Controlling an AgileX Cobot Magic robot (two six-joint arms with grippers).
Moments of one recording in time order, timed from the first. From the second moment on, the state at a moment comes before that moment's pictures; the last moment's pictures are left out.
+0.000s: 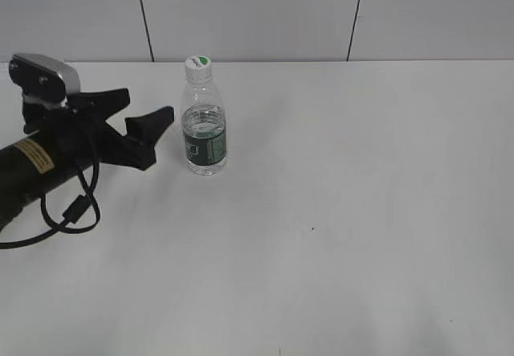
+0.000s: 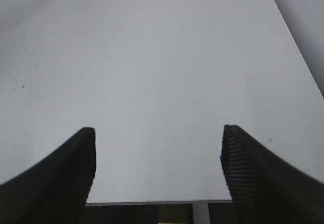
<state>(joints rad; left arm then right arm) -0.23 1.93 -0.57 0.40 -1.19 -0.14 0.04 -0.01 -0.52 0.01 1.09 -0.13</state>
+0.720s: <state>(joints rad) -0.23 2.11 -0.62 0.53 -1.20 -0.15 0.04 -0.01 -0.52 0.01 1.09 -0.13</state>
